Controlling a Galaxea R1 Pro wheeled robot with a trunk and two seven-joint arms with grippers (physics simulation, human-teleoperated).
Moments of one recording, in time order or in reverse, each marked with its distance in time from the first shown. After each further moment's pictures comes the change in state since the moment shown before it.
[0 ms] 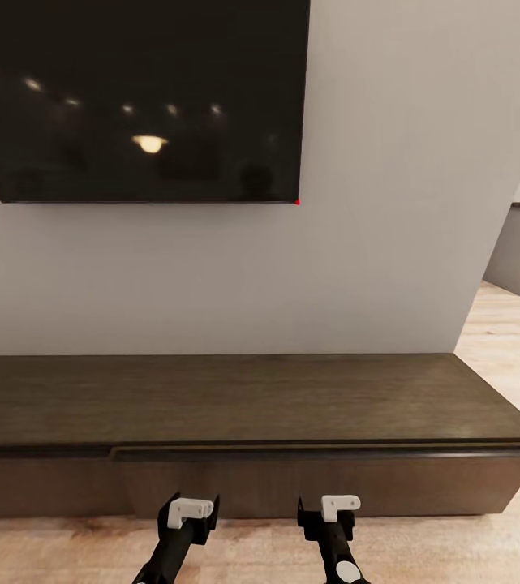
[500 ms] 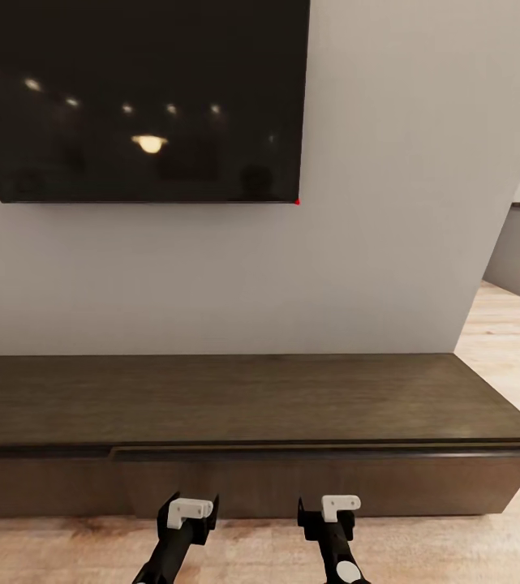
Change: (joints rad) left arm 0.000 0.000 0.000 0.000 -0.002 0.001 0.007; right arm 0.000 -0.001 -0.001 0.000 0.000 0.000 0.000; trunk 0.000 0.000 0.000
